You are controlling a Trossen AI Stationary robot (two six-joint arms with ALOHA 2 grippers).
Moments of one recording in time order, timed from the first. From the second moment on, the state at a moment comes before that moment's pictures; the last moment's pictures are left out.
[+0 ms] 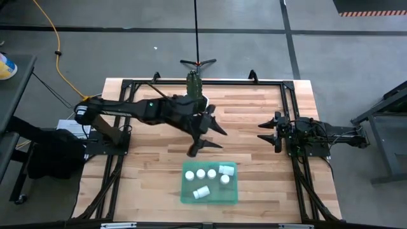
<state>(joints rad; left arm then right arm) -0.10 1.60 1.65 -0.33 0.21 0.15 -0.01 0.01 0.13 -0.37 0.10 0.28</state>
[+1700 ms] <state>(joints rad) -0.08 0.60 0.33 0.51 0.00 -0.16 -0.01 0.02 0.13 -0.38 0.10 0.28</state>
